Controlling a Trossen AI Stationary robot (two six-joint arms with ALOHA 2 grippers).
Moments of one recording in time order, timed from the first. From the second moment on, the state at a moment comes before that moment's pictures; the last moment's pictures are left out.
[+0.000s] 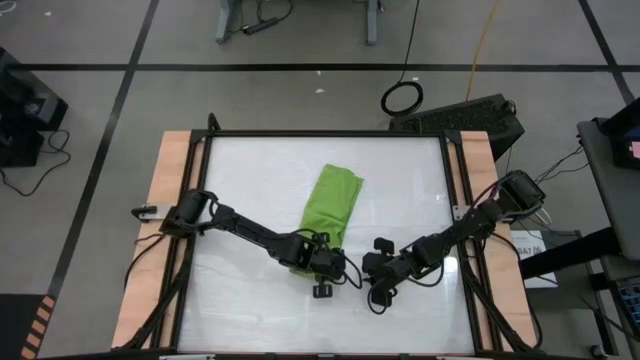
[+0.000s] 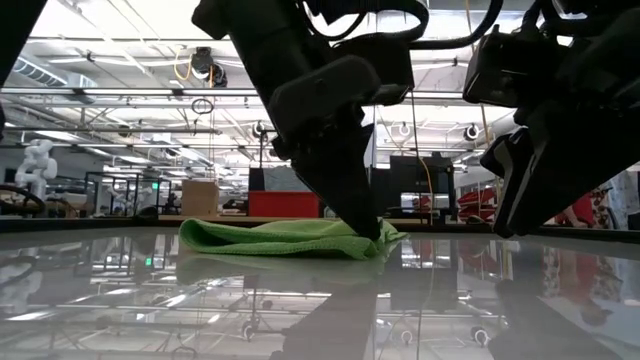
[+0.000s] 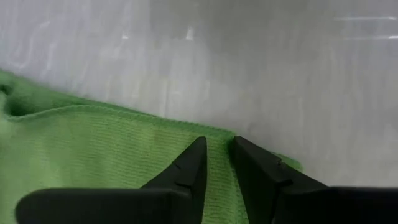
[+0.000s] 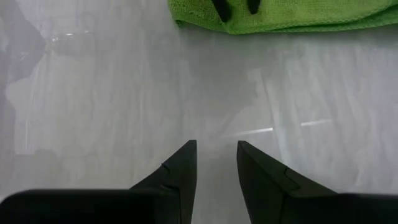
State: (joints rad) left arm -0.30 2.11 1.47 -0.43 -0.14 -0.27; right arm 0.51 1.63 0.75 -0.08 0.21 0.64
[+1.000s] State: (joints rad) left arm -0.33 2.04 1.50 -0.58 0.05 -0.05; right arm 0.51 1.63 0.75 -0.09 0.22 0.64
